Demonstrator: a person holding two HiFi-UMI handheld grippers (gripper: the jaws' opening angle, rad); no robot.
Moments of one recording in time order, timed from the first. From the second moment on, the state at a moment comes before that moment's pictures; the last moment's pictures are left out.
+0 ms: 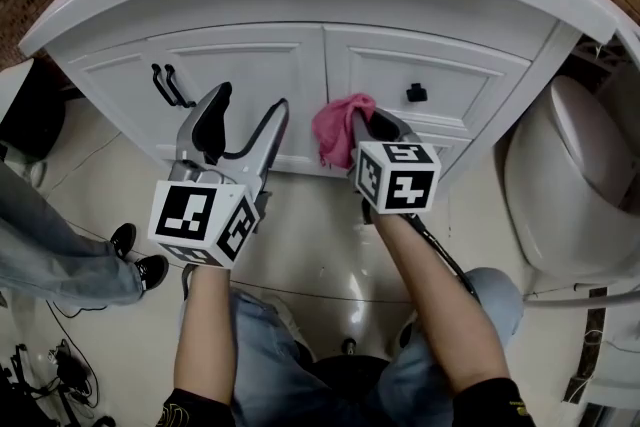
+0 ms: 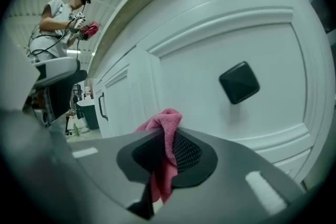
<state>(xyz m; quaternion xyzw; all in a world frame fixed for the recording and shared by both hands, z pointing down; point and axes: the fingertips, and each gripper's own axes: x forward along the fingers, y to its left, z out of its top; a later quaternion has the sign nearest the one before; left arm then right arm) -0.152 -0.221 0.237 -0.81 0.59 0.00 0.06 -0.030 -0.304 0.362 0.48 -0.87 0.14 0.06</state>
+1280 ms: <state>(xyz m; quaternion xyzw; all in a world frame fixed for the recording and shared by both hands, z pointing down) -0.115 -0.230 0.232 -0.82 0.57 0.02 0.06 0.017 -0.287 0.367 0.50 -0.85 0.14 0.05</state>
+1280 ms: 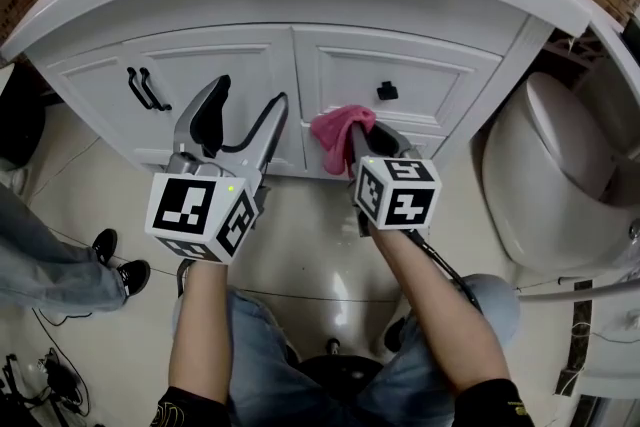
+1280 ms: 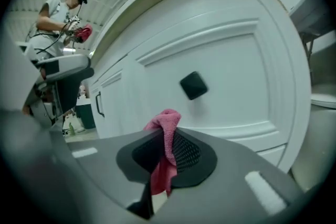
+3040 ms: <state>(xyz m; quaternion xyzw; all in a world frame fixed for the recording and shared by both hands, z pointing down) -0.097 -0.241 0.233 -0.83 0.55 0.02 0.06 0.026 -0.286 0.396 0.51 -0.84 0.03 0.17</state>
